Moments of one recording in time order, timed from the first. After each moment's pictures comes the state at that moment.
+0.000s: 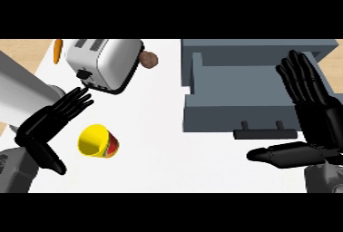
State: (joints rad) left arm -0.28 0.38 0.15 -1.06 0.27 -0.87 -0.26; right arm -0.19 -0.16 -0.05 -1.88 -0.08 0.15 0.05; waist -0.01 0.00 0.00
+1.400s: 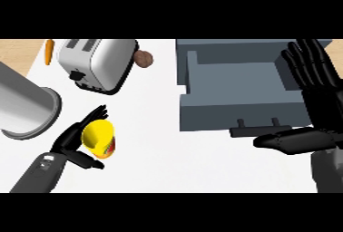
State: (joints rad) left arm -0.47 0.33 -0.01 -0.36 -0.15 -0.52 -0.88; right arm -0.29 -0.19 -0.10 -1.85 -0.12 0.17 0.11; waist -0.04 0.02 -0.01
